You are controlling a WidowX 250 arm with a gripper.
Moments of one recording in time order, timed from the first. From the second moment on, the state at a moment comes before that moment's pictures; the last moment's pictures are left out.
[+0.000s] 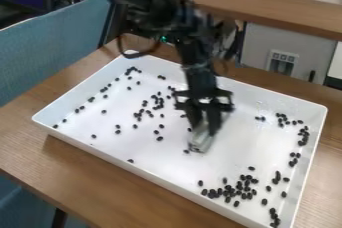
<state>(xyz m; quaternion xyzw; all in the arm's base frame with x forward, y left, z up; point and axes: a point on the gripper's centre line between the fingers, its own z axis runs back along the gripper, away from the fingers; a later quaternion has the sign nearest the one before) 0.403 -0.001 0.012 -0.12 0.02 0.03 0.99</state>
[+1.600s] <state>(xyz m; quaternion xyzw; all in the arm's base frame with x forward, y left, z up) 0.384 0.003 0.068 -0.12 -0.05 0.02 0.99</state>
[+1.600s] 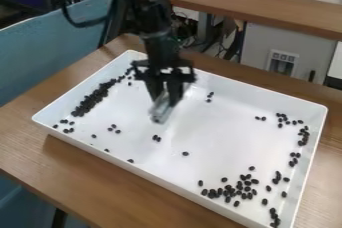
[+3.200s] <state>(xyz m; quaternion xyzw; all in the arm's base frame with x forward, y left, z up) 0.347 -0.119 0.017 -0.13 0.02 0.00 0.99</state>
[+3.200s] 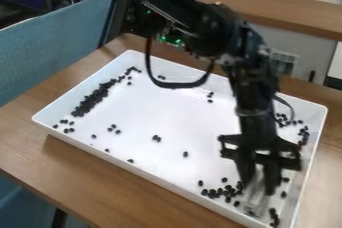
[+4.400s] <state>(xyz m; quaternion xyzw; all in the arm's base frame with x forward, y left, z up) 0.317 0.134 0.016 -0.01 0.05 0.08 1.00</state>
